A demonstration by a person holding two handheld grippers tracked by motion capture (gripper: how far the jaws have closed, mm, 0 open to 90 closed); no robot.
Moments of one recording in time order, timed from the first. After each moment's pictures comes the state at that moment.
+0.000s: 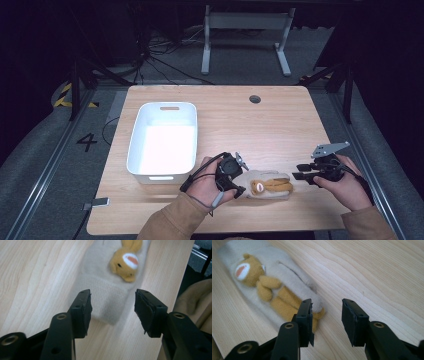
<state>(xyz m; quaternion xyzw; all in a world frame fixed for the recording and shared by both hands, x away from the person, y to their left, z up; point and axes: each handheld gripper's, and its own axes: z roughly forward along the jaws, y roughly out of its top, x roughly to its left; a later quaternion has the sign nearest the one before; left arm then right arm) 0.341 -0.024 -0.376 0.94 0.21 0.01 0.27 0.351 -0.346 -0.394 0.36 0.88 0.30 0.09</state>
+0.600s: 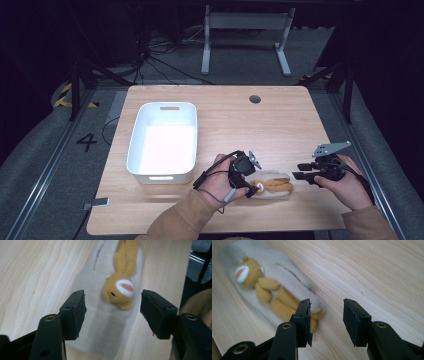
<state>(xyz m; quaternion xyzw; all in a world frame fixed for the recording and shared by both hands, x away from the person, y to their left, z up) 0.352 -0.056 -0.387 0.94 0.18 0.01 0.30 0.352 -0.350 -0.394 0.36 0.87 0.31 0.09</state>
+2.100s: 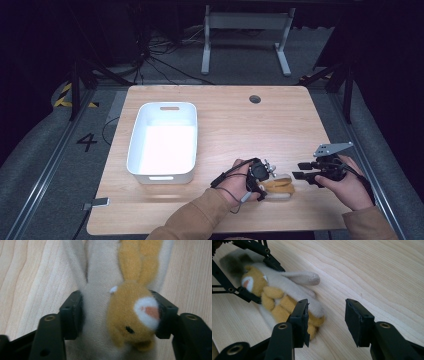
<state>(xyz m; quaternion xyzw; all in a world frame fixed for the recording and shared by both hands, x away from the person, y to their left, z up) 0.364 -0.106 -0.440 0.96 0.13 0.02 0.24 0.351 -0.351 -0.395 0.37 0.87 0.33 0.09</state>
